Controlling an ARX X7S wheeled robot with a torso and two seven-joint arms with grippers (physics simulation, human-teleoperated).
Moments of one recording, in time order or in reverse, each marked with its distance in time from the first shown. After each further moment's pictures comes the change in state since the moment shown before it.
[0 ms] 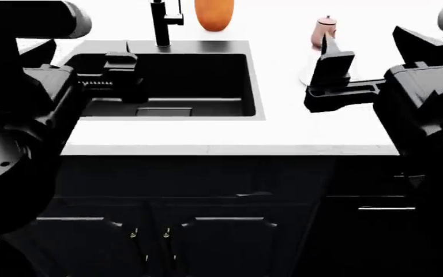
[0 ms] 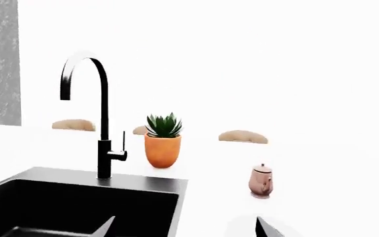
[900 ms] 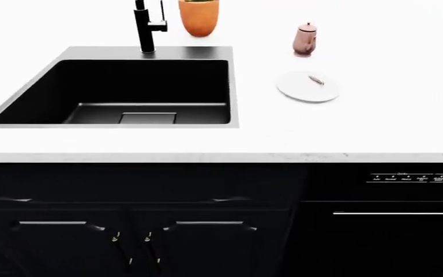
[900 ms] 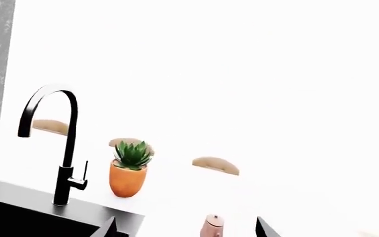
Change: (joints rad) left arm -0.765 -0.153 0.338 -0.525 -0.127 -0.016 -0.027; right arm 0.756 0.130 -0.395 0.568 -0.006 0.052 -0.149
